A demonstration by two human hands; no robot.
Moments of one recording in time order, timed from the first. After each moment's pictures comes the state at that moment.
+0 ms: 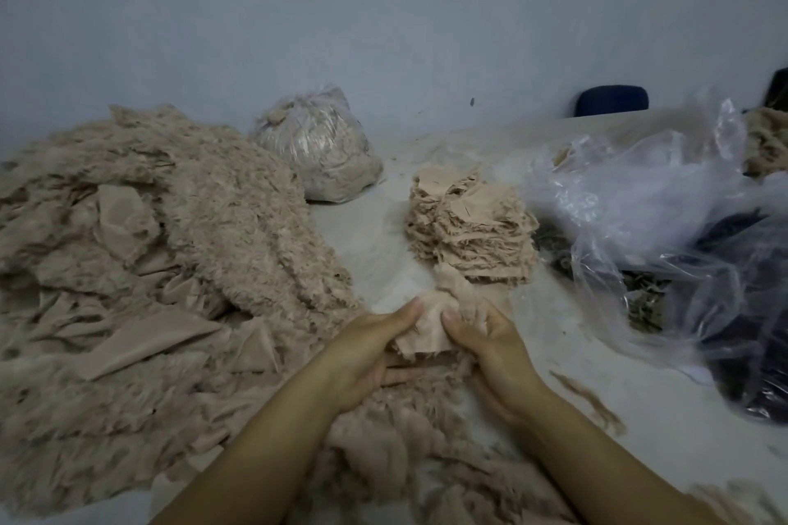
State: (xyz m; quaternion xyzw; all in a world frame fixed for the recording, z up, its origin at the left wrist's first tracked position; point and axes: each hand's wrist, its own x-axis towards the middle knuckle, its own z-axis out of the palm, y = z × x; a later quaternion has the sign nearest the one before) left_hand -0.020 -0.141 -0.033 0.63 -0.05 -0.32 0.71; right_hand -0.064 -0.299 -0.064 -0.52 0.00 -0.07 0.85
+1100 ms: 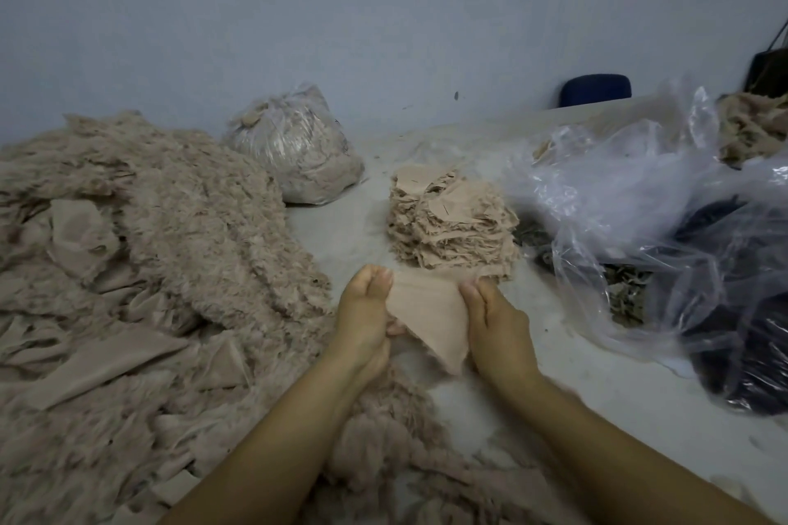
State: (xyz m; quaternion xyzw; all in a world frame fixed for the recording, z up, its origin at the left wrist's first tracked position) left_hand -0.009 -0.195 -0.018 0.58 -0.05 -0.07 0.81; right_hand -0.048 -0.330 -0.065 -0.85 0.11 -0.25 0.46
